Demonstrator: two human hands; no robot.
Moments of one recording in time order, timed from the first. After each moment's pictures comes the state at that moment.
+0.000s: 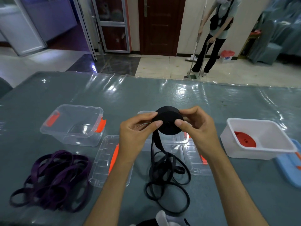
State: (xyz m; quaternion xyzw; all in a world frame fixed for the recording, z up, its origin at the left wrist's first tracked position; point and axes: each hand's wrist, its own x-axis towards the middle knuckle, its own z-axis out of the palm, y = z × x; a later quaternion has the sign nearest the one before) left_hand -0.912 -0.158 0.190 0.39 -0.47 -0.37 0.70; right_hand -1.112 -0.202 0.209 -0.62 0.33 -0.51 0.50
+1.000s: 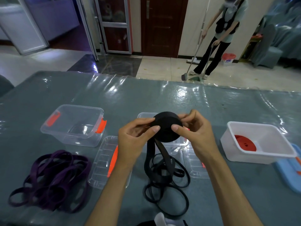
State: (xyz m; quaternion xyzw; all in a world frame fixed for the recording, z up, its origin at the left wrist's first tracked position) left_hand -0.908 -0.151 0.182 0.40 -0.45 -0.37 0.71; right_hand -1.102 -0.204 0.207 -0.60 0.31 -0.51 0.53
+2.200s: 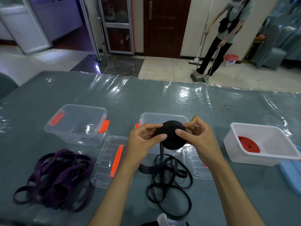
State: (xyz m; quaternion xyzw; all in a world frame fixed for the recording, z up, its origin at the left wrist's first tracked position) left_hand -0.907 -0.159 0.161 0.44 -0.43 -0.47 0.63; right_hand -1.110 -0.210 0.180 -0.58 0.35 -0.47 0.57
